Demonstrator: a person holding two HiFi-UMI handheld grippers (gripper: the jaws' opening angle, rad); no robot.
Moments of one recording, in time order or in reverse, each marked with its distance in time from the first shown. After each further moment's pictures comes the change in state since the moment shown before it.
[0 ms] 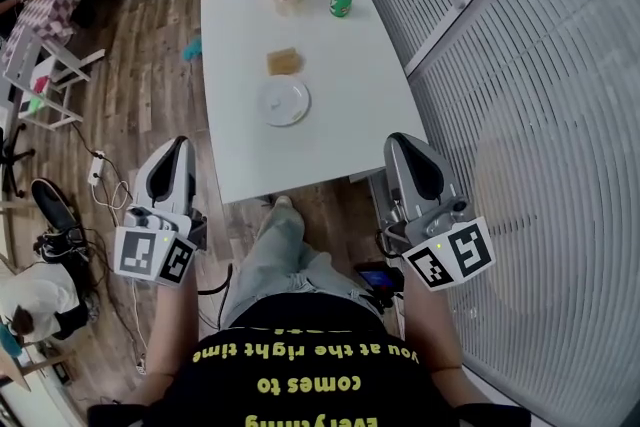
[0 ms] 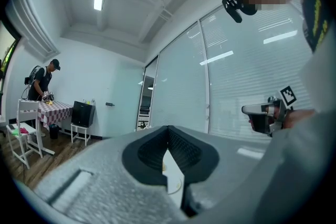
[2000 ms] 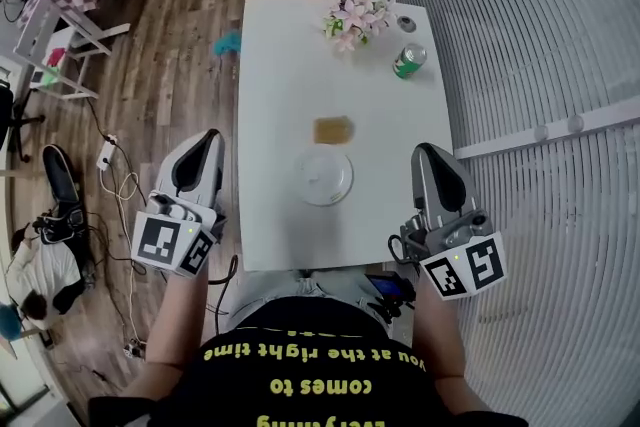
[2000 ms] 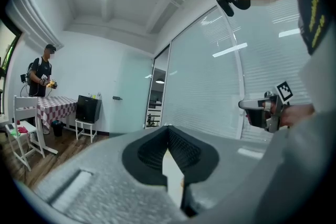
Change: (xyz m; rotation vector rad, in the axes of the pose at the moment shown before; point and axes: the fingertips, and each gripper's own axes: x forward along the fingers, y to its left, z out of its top) left arm 0.168 0.143 -0.007 -0.024 0.070 0.072; right arm 0.238 -0.080 -0.014 -0.009 0.088 0.086
